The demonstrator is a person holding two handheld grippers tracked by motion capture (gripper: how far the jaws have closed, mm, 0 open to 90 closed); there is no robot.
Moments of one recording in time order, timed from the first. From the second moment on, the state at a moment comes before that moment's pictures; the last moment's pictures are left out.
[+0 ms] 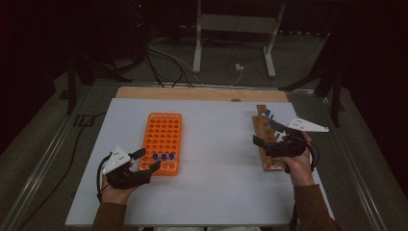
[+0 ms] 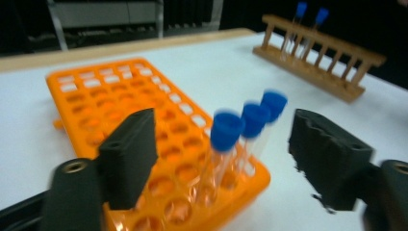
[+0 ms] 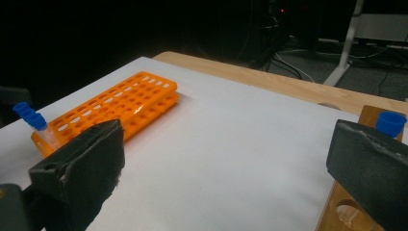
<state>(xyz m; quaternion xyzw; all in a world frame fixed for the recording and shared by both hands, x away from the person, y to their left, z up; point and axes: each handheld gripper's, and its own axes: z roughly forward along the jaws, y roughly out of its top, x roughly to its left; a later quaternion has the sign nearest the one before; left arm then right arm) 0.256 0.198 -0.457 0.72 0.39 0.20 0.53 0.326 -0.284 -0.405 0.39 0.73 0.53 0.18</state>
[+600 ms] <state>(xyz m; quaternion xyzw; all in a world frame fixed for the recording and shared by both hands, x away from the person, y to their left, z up) 0.292 0.188 -0.440 0.71 0.42 0.22 0.52 0.344 -0.299 -0.409 0.44 0.70 0.48 0.29</state>
